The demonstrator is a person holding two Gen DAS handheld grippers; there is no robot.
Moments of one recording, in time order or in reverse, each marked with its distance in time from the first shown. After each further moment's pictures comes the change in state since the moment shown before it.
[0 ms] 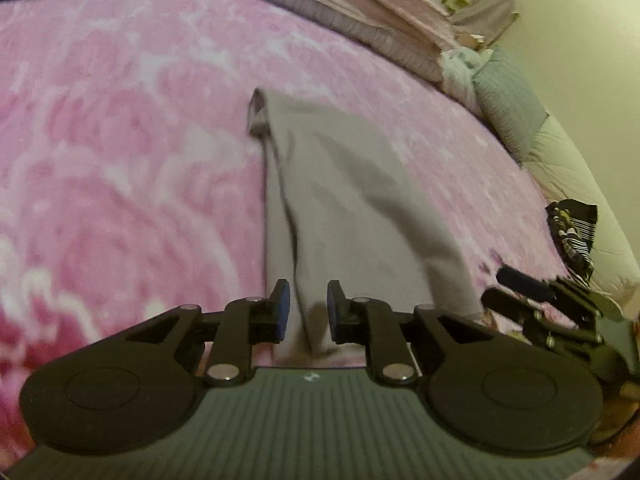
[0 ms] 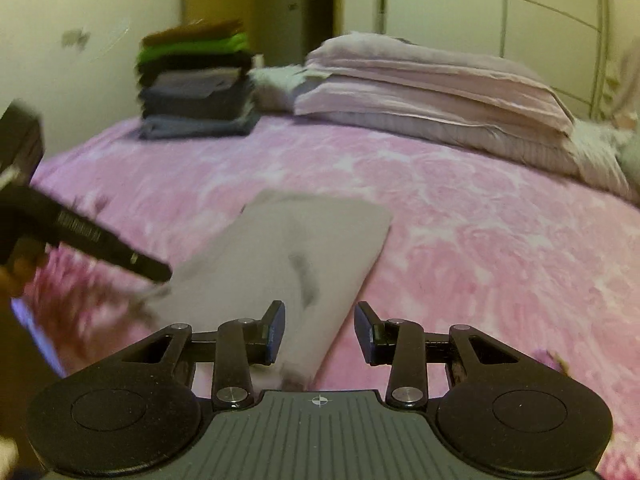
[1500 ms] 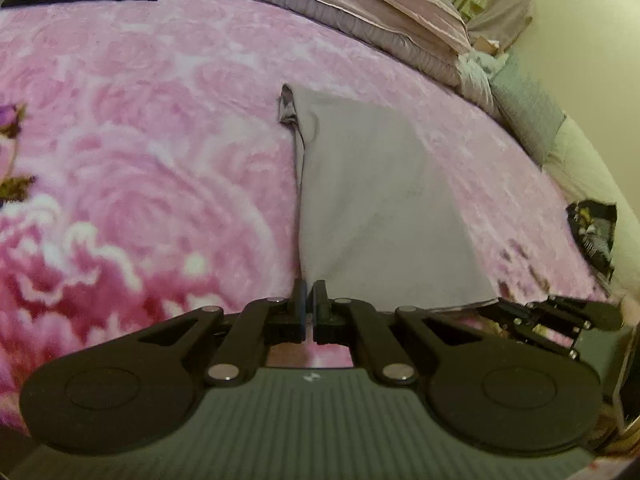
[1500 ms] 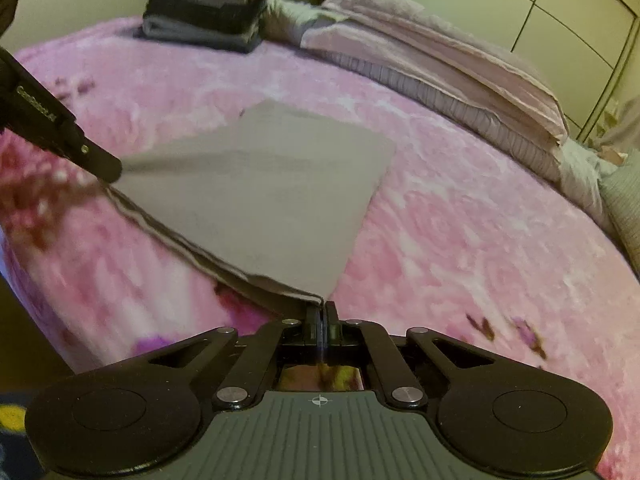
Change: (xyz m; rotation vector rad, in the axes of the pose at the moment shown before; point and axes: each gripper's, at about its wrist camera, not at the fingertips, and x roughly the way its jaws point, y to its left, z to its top) left arm -0.018 0.003 -0.029 0.031 -0.055 0.080; right arm 0.031 0.039 -0.037 -0.192 0.168 -0.170
